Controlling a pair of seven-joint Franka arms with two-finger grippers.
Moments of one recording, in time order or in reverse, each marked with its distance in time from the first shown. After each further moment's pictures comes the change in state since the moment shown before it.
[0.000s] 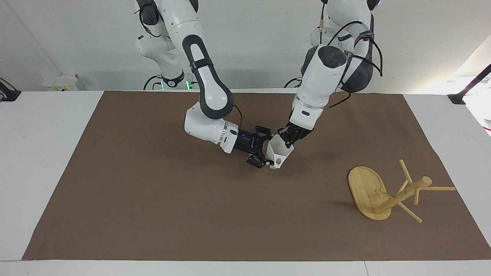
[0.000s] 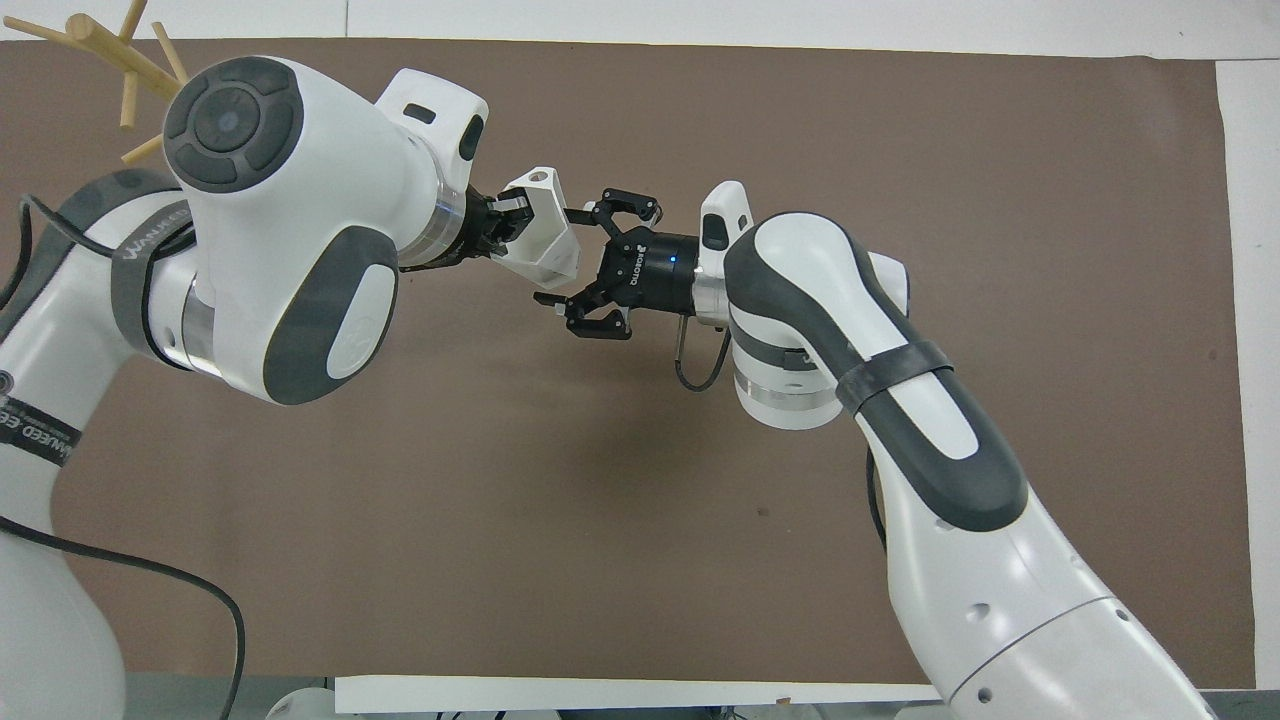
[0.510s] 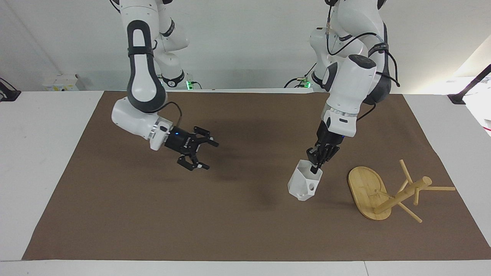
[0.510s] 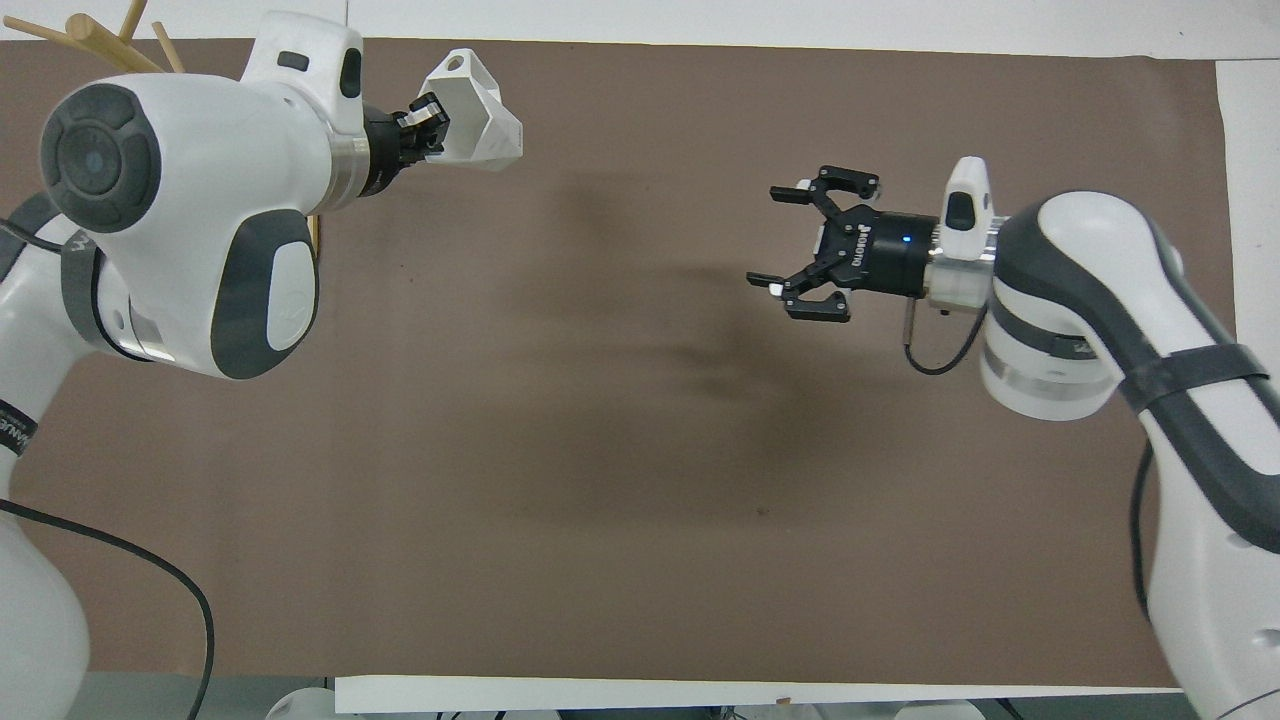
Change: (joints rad) left arm 0.115 -0.022 0.008 -0.205 0.000 0.551 -0.010; right arm -0.420 -0.188 -0.007 -0.203 -0.460 -0.214 0.002
